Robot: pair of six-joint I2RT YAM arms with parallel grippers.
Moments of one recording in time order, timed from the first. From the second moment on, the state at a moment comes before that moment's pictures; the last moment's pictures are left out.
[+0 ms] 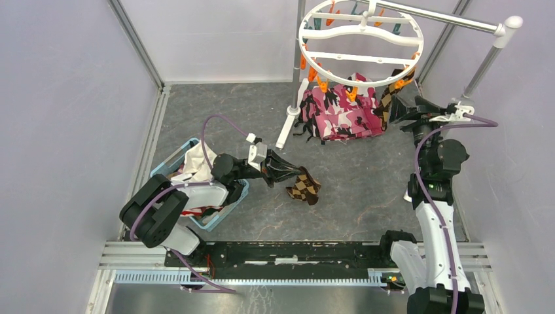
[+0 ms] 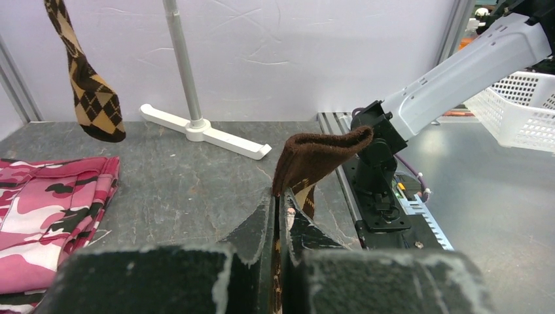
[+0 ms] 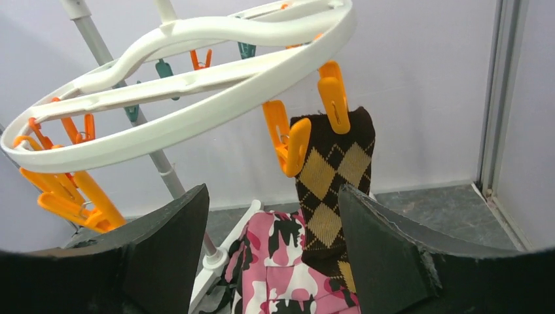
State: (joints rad) left arm -0.68 1.49 0.51 1.42 0.90 -0.35; right arm -0.14 0.79 0.71 0.43 -0.20 0.35
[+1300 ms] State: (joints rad) left arm -0.68 1.45 0.51 1.34 0.86 -0.32; right arm -0.02 0.66 0.45 0.42 -0.12 0.15
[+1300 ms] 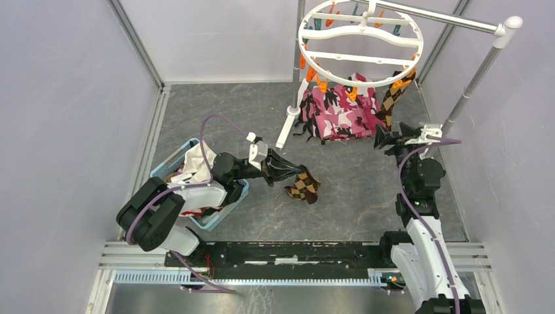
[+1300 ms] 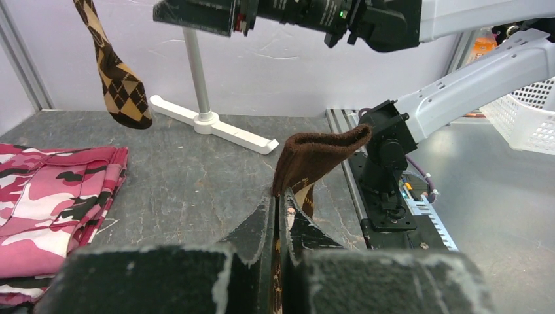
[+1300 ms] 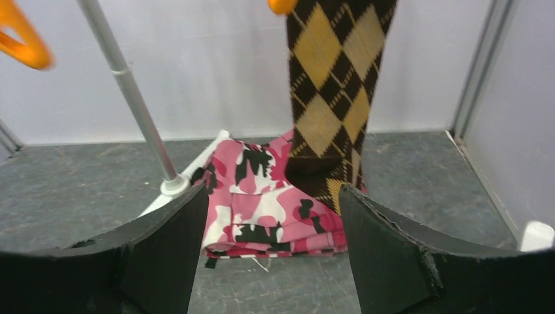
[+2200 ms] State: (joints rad) left arm -0.68 1.44 0.52 1.26 0.86 -0.27; right arm -0.18 0.86 0.46 0.96 -0.28 0.32
